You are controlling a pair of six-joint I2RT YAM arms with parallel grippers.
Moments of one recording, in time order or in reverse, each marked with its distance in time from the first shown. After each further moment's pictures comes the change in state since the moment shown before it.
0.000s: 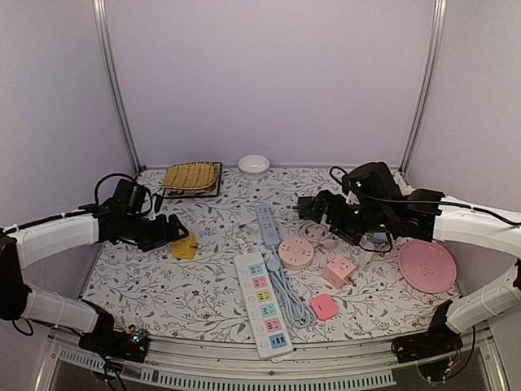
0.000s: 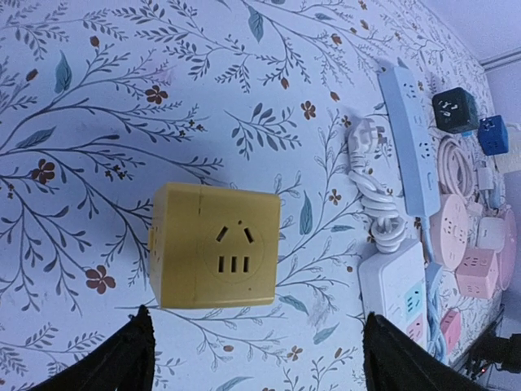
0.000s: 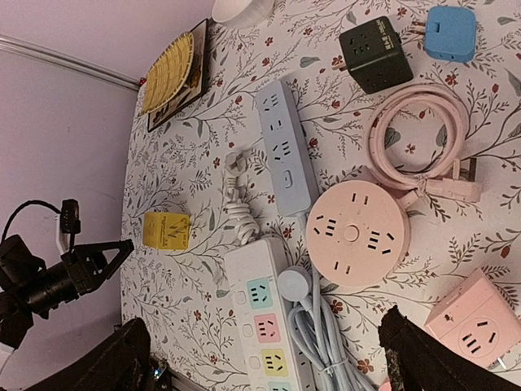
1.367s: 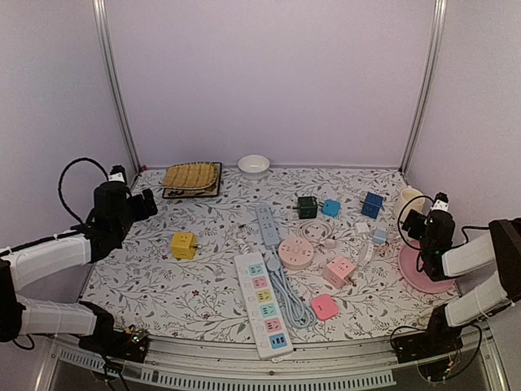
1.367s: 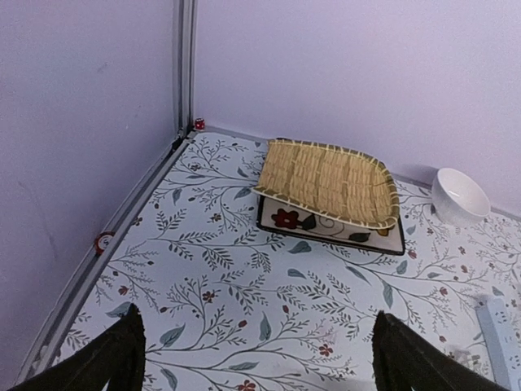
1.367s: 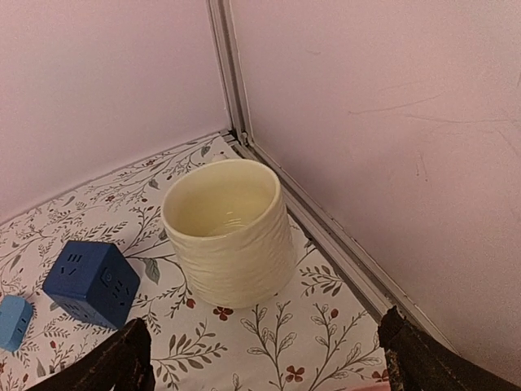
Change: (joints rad) left arm 0.031 -0.148 -0.167 0.558 -0.683 0.222; right arm -0.852 0.053 -0.735 1.158 0.332 -0.792
